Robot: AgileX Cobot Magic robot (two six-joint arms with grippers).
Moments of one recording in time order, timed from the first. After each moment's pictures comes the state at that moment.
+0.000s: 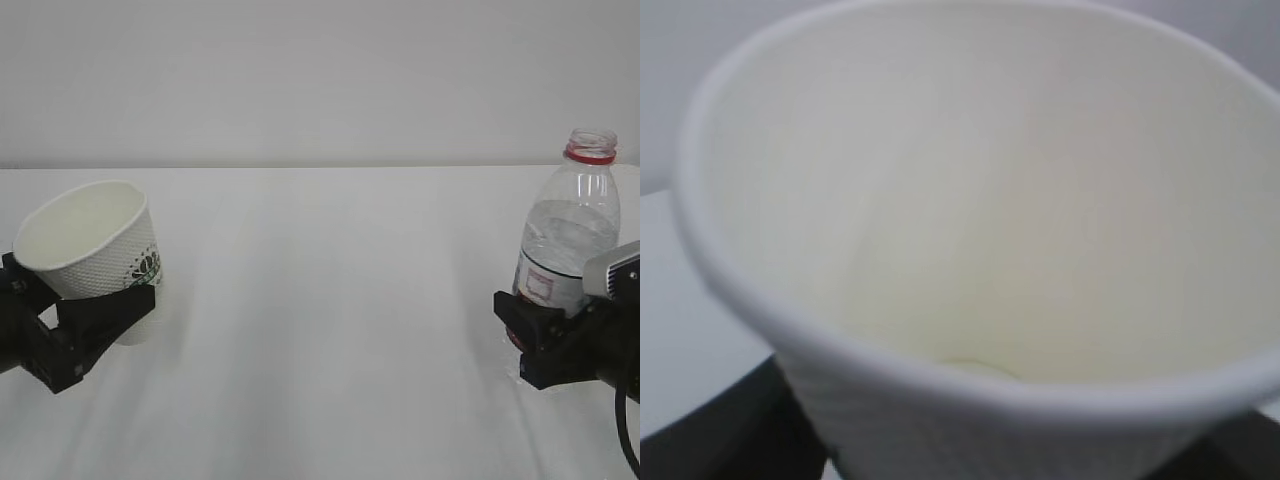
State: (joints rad) left arm -0.08 1.60 -0.23 0.71 -1.14 -0.30; right arm 0.16 1.71 -0.19 -0.23 -1.08 0.00
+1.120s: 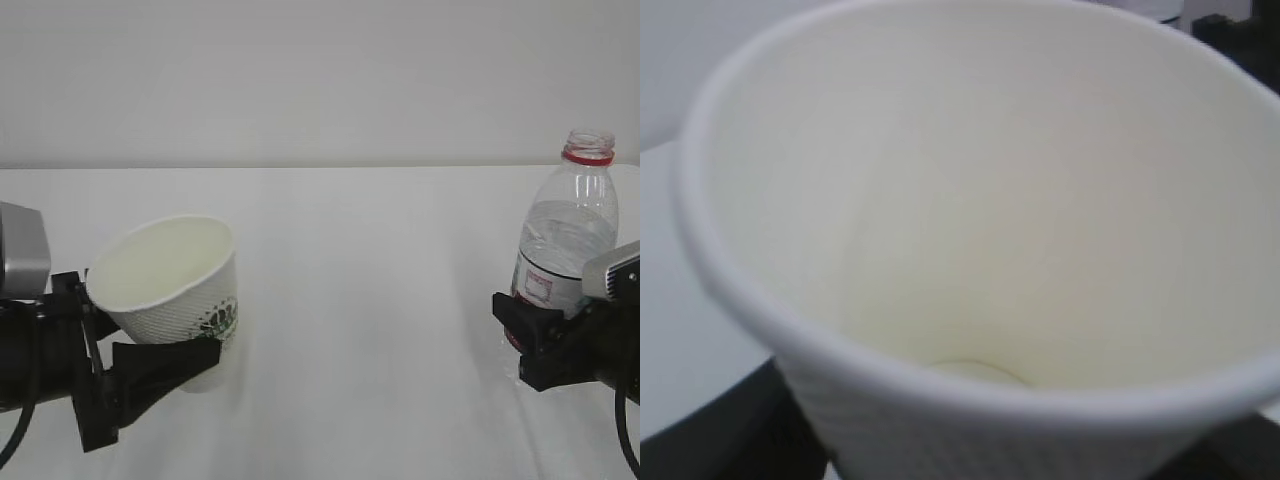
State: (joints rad) left arm -0.24 1.60 -0.30 0.91 -1.09 -0.38; right arm 0.16 1.71 -0.19 -0.24 -1.08 0.01
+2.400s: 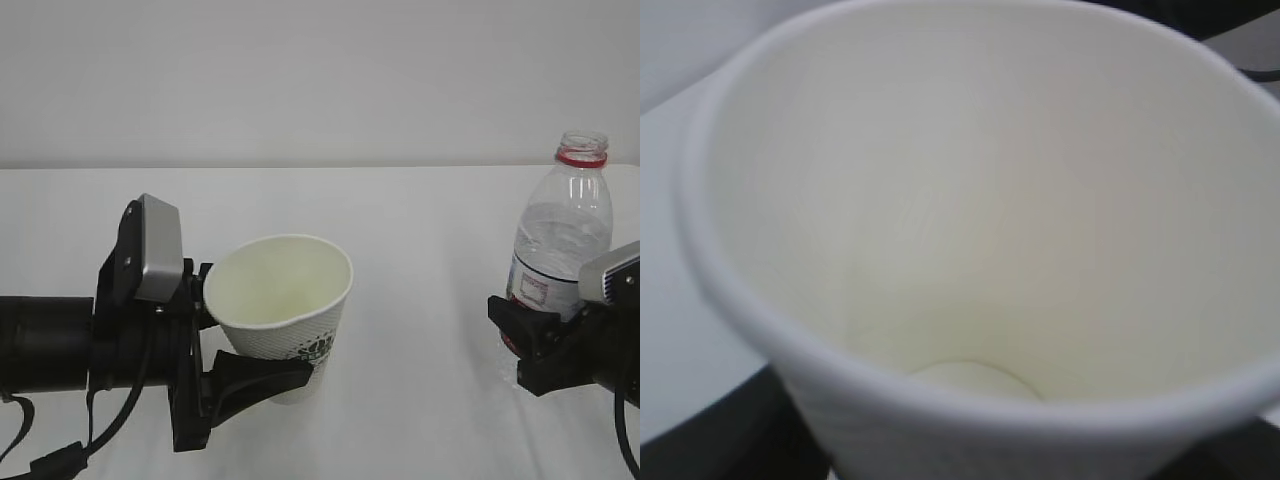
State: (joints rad) left arm -0.44 1.74 -0.52 0.99 -1.01 -0.39; right arm 0.16 1.71 -0.19 -0.27 -1.08 0.01
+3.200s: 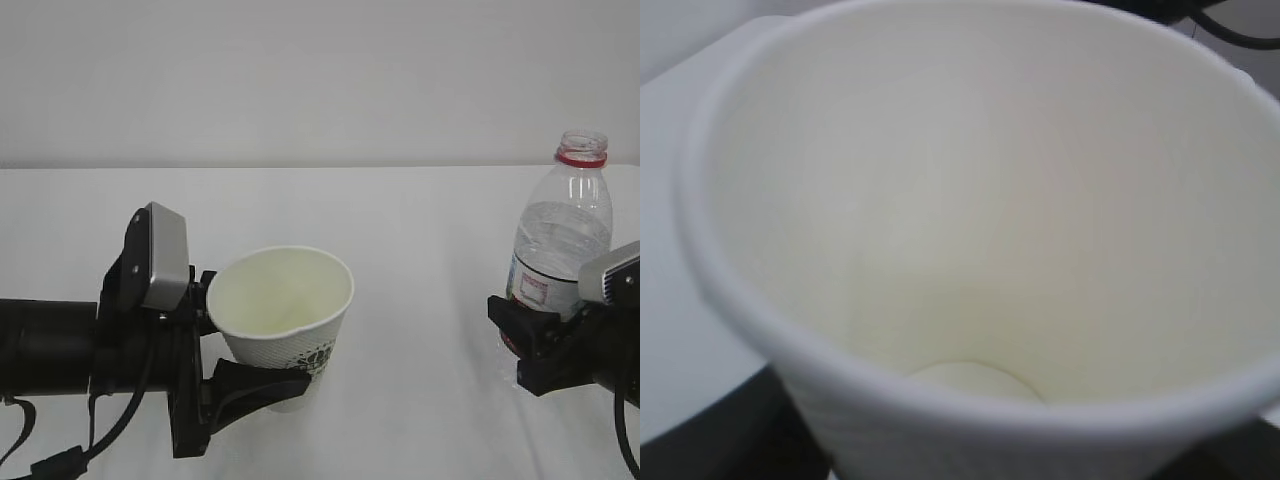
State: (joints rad) left arm -0.45 1.75 -0.52 1.01 -0.98 -0.39; right arm 0.16 1.71 -0.19 -0.27 -1.08 0.01
